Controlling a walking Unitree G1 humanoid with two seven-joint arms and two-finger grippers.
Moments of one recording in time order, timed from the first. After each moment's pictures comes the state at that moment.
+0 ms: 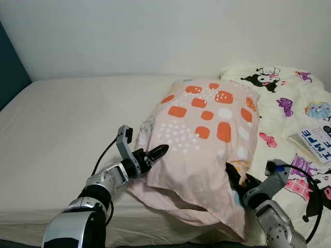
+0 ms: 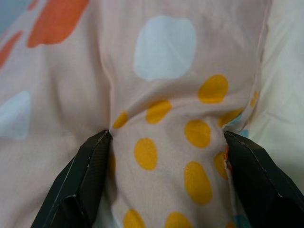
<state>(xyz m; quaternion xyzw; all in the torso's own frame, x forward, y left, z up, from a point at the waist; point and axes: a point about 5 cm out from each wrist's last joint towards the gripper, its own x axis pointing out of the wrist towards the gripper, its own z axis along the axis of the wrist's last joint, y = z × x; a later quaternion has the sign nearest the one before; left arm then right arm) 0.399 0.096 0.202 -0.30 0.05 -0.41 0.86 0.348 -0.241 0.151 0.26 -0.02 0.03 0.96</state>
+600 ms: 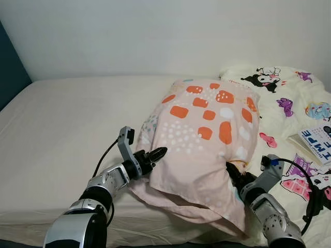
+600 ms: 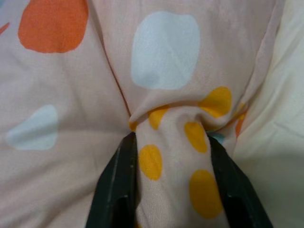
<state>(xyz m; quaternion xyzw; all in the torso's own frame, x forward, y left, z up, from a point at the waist) 0.398 0.094 0.197 -0.29 0.05 -0.40 0.87 0.361 -0.241 0.151 0.26 -0.01 0.04 0.96</state>
